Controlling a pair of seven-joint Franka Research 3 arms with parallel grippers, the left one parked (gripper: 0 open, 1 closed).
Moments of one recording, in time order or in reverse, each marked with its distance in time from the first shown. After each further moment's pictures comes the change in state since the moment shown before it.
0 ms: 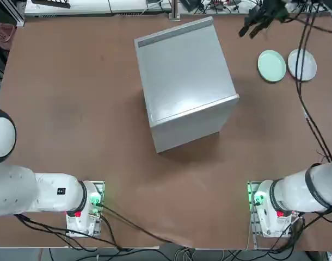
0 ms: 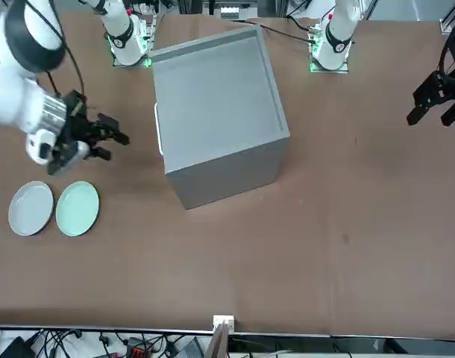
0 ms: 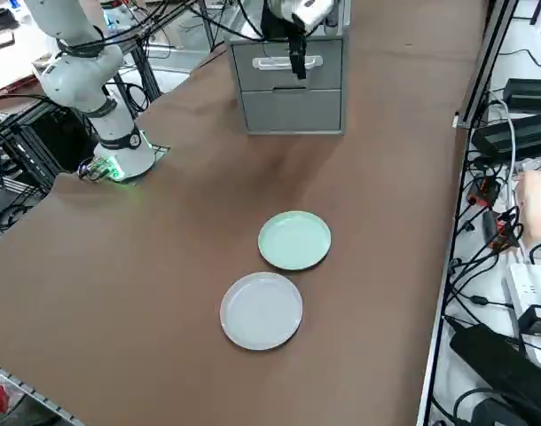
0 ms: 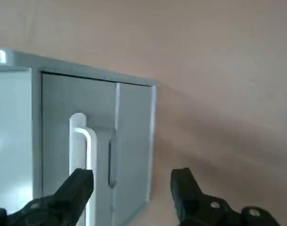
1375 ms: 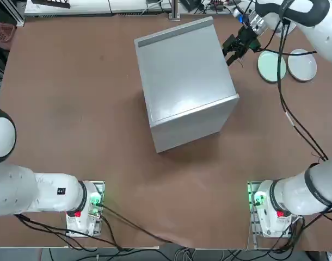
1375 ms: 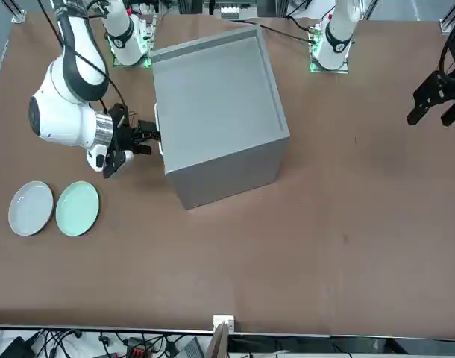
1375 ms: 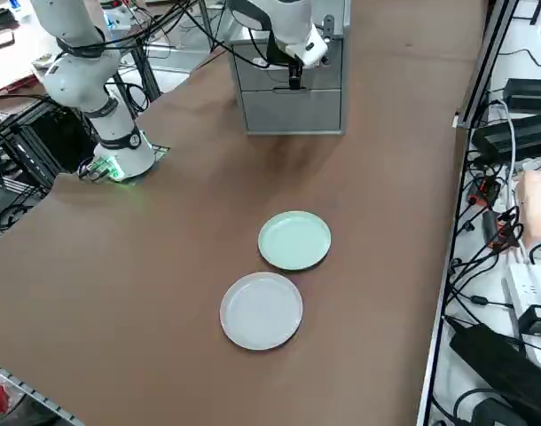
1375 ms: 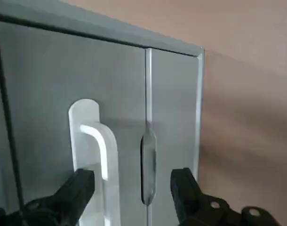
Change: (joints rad) arm 0.110 0.066 0.002 -0.133 0.175 0.081 -0.015
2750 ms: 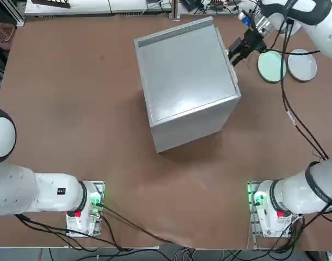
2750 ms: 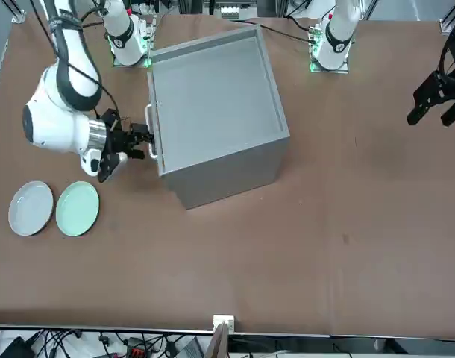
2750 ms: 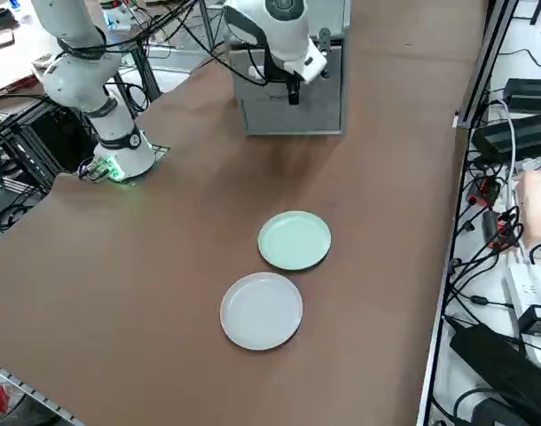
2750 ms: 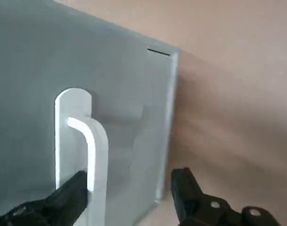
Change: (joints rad) arm -0.093 0.024 -0.016 -0.005 -0.055 -0.036 -0.190
